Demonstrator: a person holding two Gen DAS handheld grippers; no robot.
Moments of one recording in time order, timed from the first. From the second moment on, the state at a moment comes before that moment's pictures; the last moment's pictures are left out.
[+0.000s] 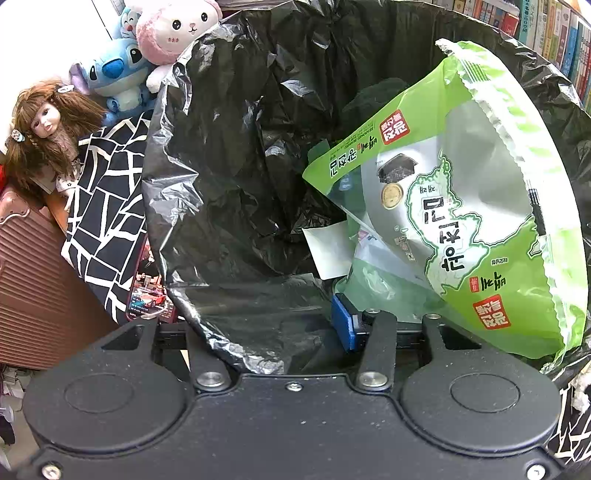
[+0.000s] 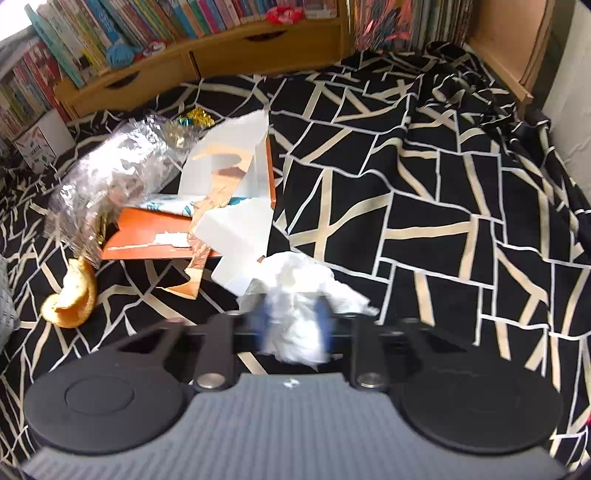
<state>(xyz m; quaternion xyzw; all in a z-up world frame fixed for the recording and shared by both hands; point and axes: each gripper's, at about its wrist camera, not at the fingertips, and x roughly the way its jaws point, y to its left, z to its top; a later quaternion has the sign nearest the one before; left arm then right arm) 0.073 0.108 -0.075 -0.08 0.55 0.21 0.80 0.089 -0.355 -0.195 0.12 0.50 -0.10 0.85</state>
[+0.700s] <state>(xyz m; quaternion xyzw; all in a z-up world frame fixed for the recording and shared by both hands) 0.072 0.113 -0.074 -0.10 0.55 0.20 0.80 0.068 -0.344 -0.065 0.18 0.36 -0.04 0.92</state>
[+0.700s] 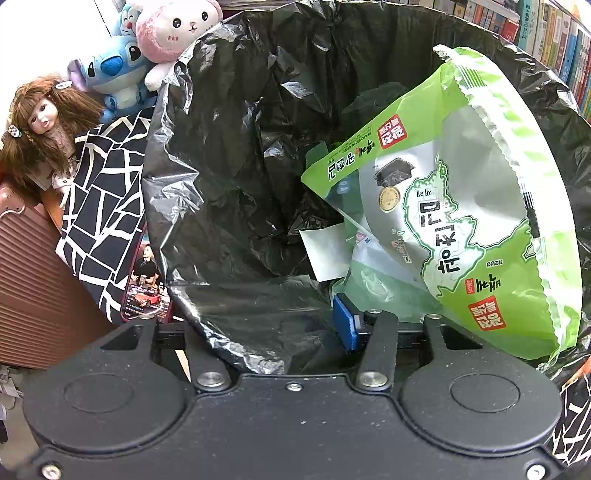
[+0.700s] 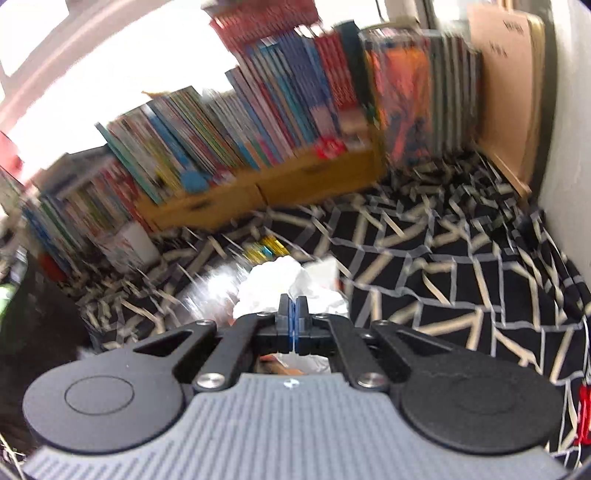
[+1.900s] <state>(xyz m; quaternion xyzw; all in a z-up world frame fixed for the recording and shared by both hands) 0.070 0.114 -0.076 -0.10 0.55 0.20 0.81 0.177 -0.034 0.032 0.16 0.38 0.42 0.81</state>
